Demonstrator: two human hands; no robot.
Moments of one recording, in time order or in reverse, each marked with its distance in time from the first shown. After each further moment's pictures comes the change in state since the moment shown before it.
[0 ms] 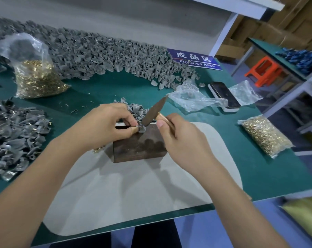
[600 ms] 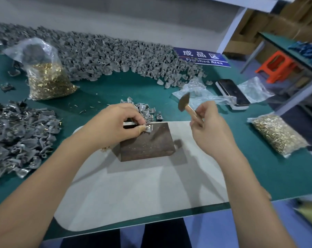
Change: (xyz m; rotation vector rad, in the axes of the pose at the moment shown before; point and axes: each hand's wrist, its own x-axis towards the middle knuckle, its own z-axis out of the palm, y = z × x) left_hand 0.001 0.006 0.003 -0.025 0.018 0.016; right_hand 0.021 0.044 -0.017 0.043 0.095 0.196
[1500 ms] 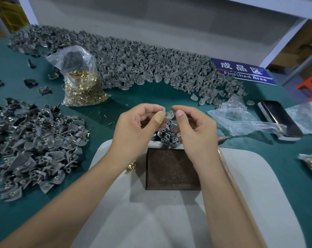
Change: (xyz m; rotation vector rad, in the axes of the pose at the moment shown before) left_hand 0.015 -0.014 0.013 -0.653 0.589 -0.273; right_hand 0.047 -0.083 0.088 0.707 0.076 -0.247
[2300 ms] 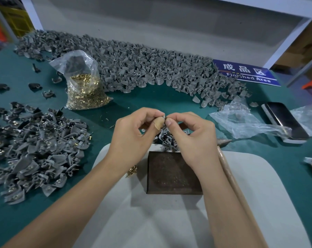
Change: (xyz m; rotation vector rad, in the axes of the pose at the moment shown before) left_hand -0.005 0.002 -0.008 0.277 0.014 0.160; right_hand 0.000 -0.002 0.000 -0.049 -0.107 -0.167
